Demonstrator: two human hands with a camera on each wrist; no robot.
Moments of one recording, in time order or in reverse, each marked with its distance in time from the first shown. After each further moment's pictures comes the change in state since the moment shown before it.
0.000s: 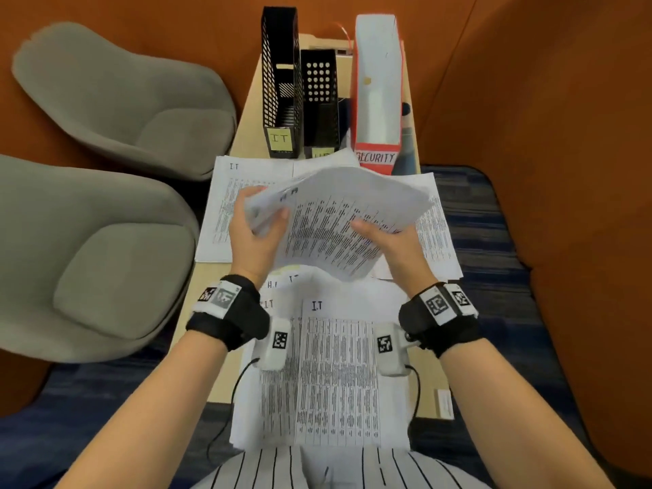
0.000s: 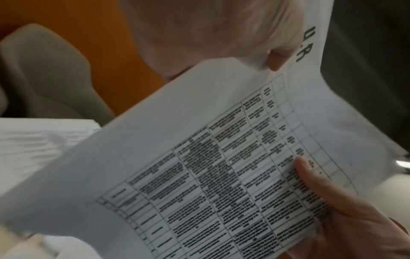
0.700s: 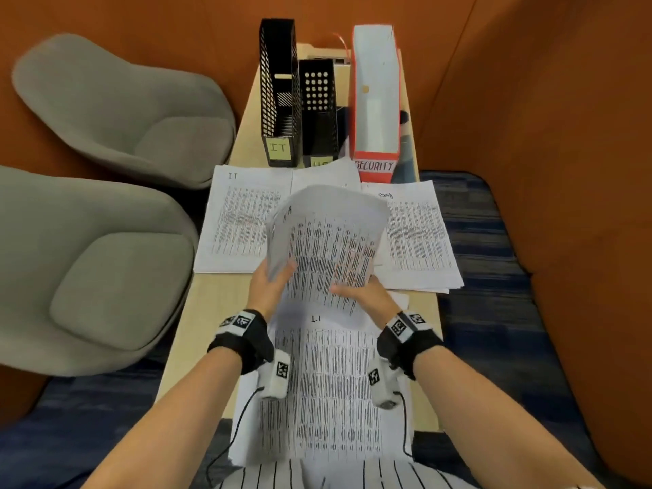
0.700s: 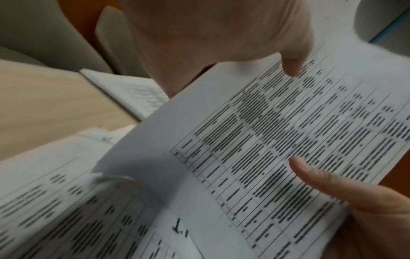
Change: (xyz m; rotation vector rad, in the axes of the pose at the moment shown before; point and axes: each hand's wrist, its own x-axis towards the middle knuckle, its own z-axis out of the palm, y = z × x) left_hand -0.021 -0.083 -0.002 0.079 -0.154 -0.495; right_hand -0.009 0.086 0.009 -0.181 -0.156 0.428
